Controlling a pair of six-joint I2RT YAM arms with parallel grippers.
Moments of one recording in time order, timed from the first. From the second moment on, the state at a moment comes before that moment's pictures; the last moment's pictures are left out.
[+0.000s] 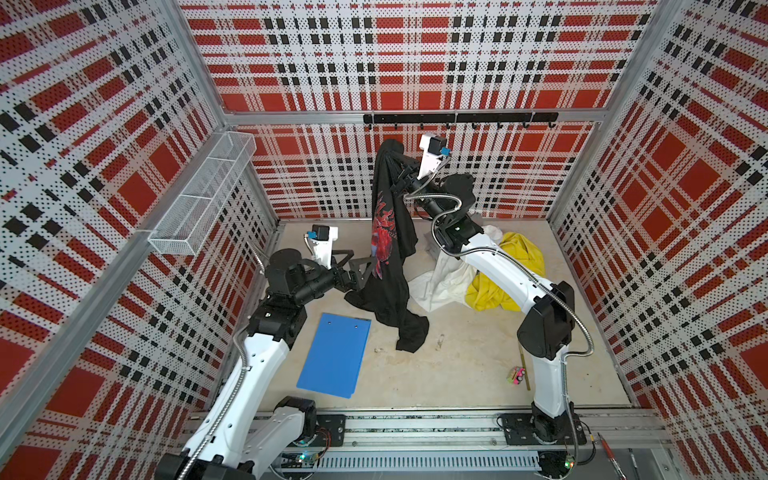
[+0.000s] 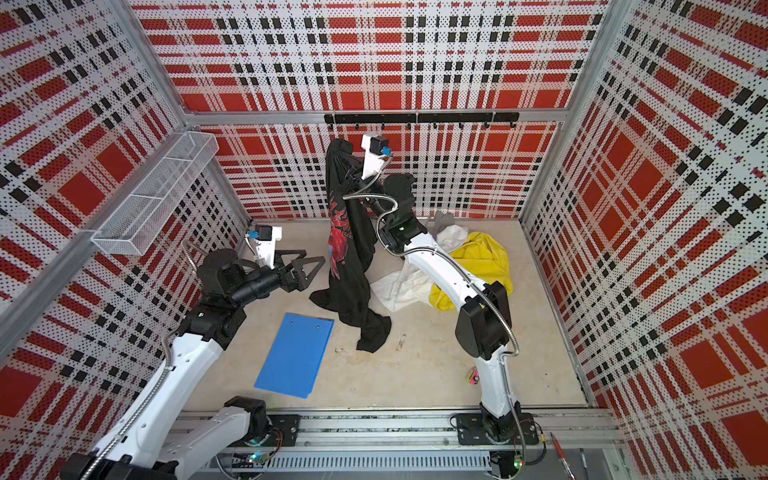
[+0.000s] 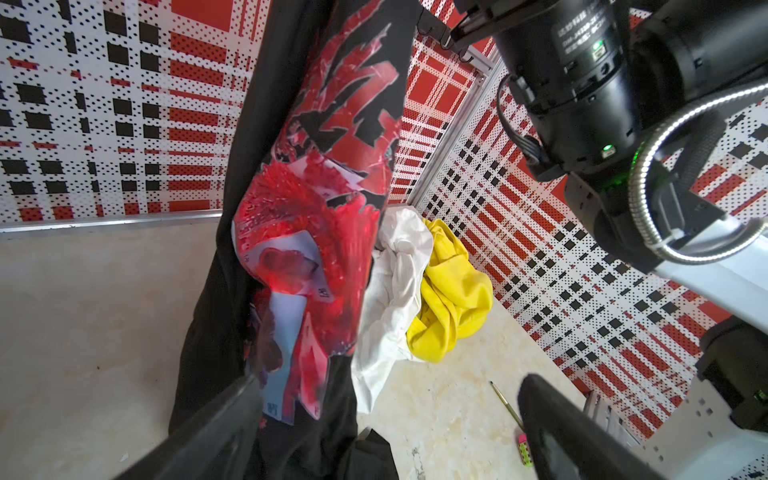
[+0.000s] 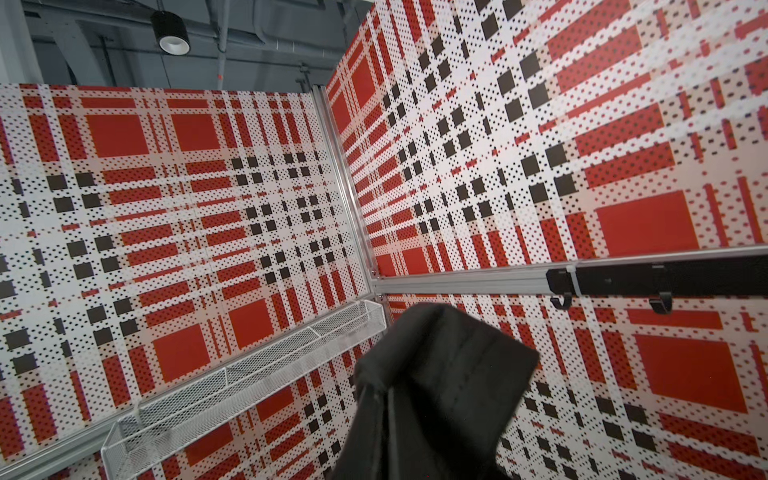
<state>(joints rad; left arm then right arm) -0.16 0.97 0.92 -0.12 0.63 -0.32 0.65 2.04 2.03 0.48 -0.14 0.39</state>
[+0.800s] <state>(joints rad) -0.14 0.97 0.92 -0.09 0.65 -0.33 0.65 1.74 1.40 0.43 -0.17 0.35</state>
